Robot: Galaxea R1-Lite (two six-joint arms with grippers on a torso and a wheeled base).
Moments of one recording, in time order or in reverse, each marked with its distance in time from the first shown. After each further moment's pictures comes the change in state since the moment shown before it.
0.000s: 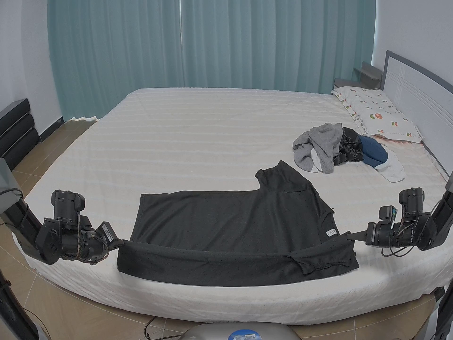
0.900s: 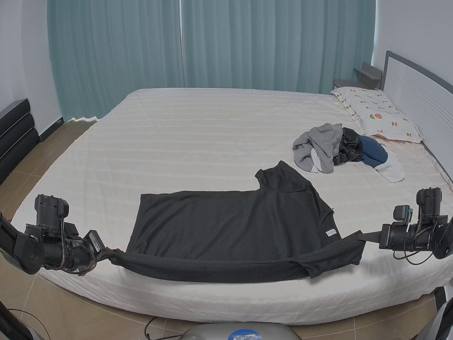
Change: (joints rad) left arm 0.015 -0.182 0.075 0.135 -0.011 -0.001; right arm -0.012 -0.189 0.125 0.001 0.005 -0.005
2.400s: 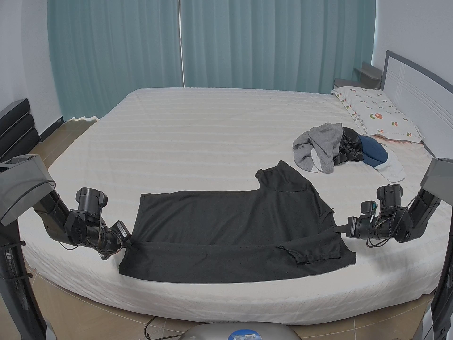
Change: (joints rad) left arm -0.026 0.476 -0.390 0.032 0.108 -0.015; right arm 0.083 0.433 -0.384 0.000 -0.151 0.016
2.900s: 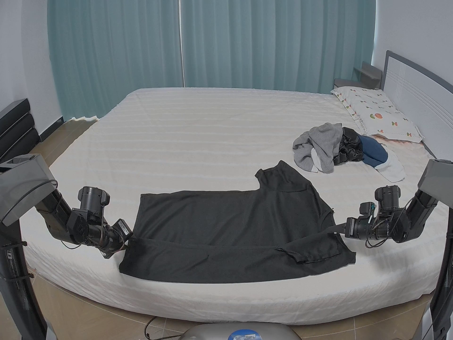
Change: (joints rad) left arm -0.006 0.007 -0.017 0.006 0.000 -0.037; right arm 0.002 0.031 -0.017 0.000 -0.014 0.010
